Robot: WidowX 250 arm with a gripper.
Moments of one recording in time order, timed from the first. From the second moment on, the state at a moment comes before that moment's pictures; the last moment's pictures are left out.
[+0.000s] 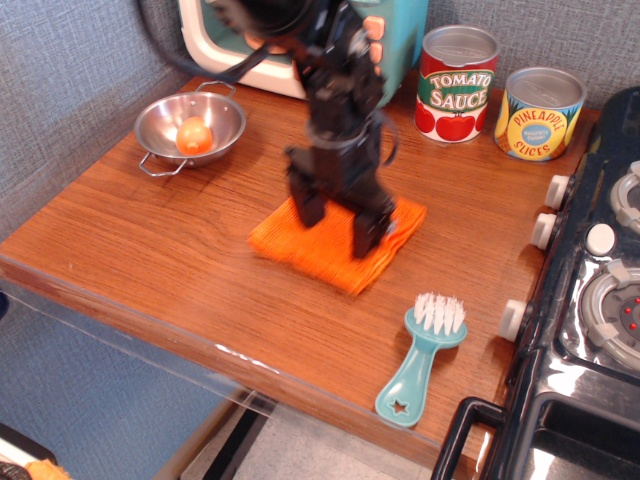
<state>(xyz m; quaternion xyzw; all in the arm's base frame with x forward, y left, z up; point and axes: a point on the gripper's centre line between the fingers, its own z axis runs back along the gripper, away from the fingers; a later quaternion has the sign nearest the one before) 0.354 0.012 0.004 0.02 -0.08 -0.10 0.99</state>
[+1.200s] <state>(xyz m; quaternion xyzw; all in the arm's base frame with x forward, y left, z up) 0.429 -0.008 0.083 -0.05 -0.15 -0.07 0.99</state>
